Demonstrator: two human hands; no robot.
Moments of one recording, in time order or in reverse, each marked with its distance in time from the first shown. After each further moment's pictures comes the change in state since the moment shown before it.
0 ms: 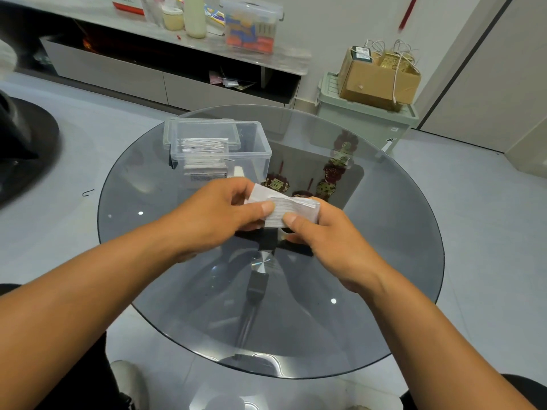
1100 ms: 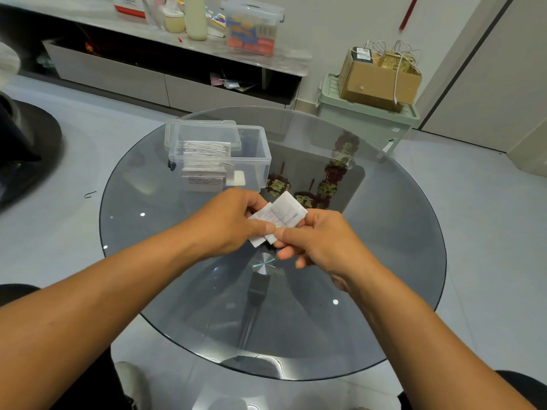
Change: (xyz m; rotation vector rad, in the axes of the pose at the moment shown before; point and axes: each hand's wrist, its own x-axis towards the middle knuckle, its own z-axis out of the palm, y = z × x) left_hand 0.020 -0.016 0.007 0.456 0.012 0.037; right_hand 0.000 -0.011 0.012 0.055 0.027 0.258
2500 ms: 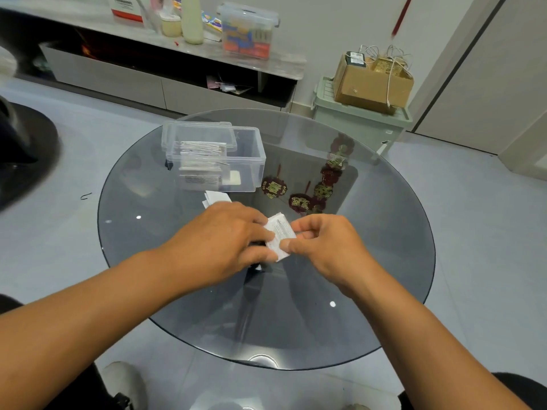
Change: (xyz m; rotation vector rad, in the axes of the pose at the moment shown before) left_hand -0.030 -0.009 0.004 0.658 0.037 0.553; right_hand -0.016 0.006 -0.012 -0.268 0.156 -0.030
